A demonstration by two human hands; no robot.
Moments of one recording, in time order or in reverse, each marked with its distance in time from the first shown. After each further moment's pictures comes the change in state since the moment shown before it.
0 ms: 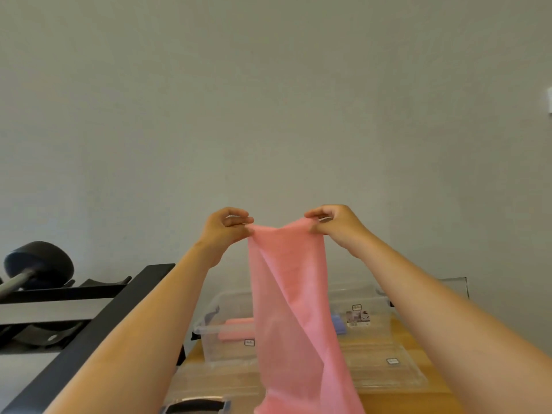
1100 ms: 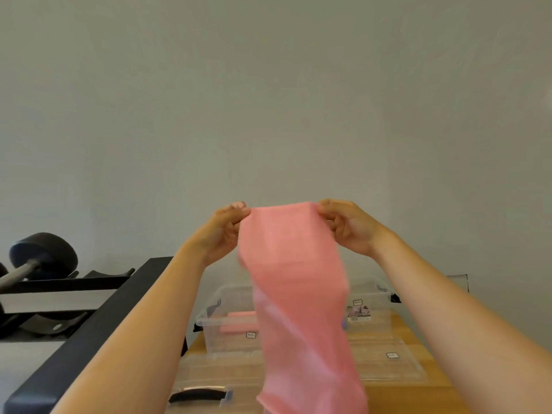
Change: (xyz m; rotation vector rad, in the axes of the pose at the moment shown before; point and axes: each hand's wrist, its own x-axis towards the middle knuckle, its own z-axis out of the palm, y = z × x) left_hand -0.018 0.011 -0.008 -0.442 -0.341 -0.076; right_hand -0.025 -0.020 -0.011 0.585 -0.349 0.099
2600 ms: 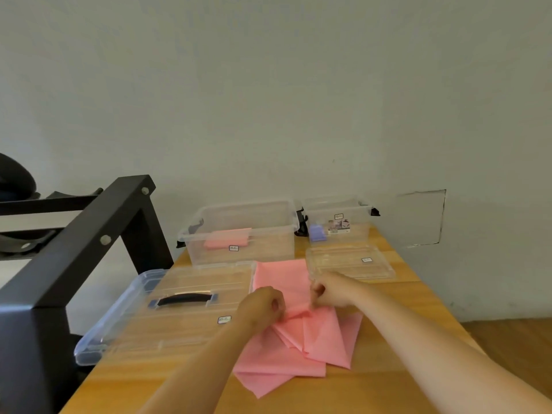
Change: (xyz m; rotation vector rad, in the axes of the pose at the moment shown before) left_hand -0.120 -0.290 0.027 1.226 -0.191 -0.414; right_hand -0.112 0.241 -0.018 -1.114 -0.244 0.614
